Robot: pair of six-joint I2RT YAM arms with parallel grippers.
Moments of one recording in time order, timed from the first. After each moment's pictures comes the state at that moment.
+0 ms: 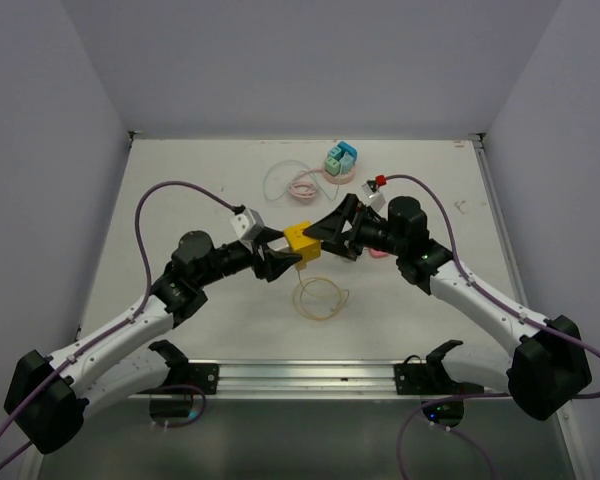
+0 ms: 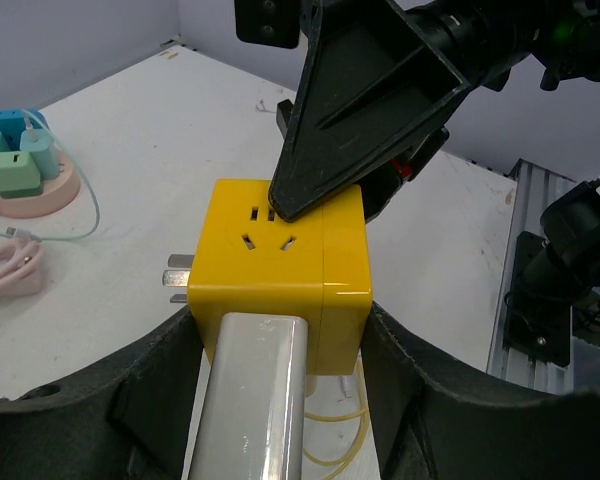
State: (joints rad) left arm -0.66 0.92 0.56 0.35 0.43 -0.15; right arm 0.54 1.17 0.76 0.13 -0.52 1.12
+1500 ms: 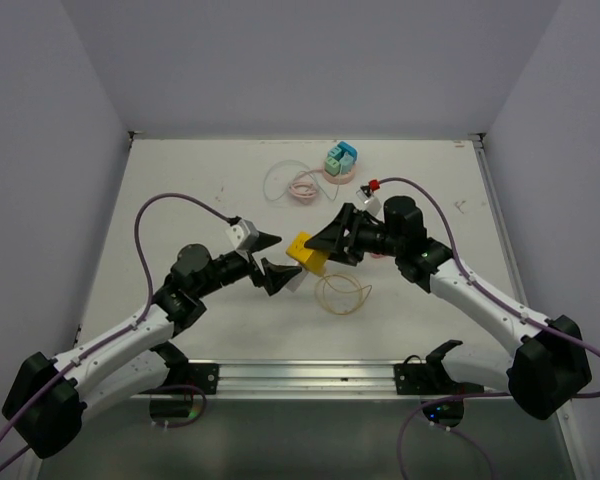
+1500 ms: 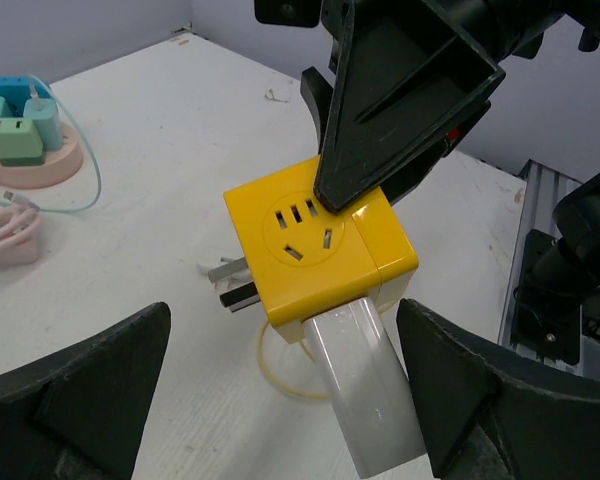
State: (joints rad) left arm -0.66 0.89 0.43 0.48 0.40 -0.18; right arm 0.55 1.17 0.79 0.00 -0.57 1.07
